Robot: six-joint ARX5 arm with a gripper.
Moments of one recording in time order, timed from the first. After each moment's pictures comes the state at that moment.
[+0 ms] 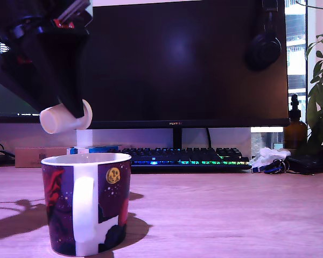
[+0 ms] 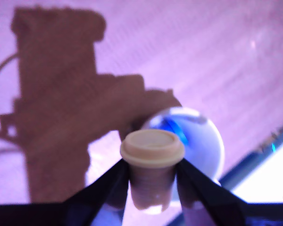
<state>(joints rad) -0.65 1.38 1.10 -0.96 0.26 -0.13</state>
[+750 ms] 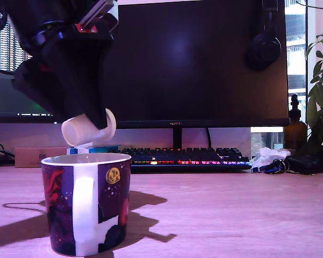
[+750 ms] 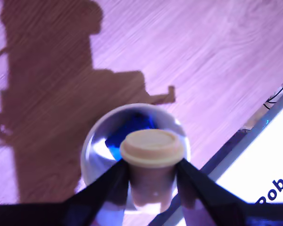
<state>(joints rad) -0.74 1.43 1.10 -0.91 0.26 -0.13</state>
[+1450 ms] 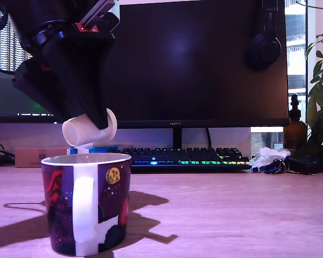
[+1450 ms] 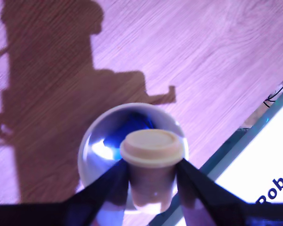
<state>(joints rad) -0.75 1.43 1.10 -0.91 0.25 -0.13</state>
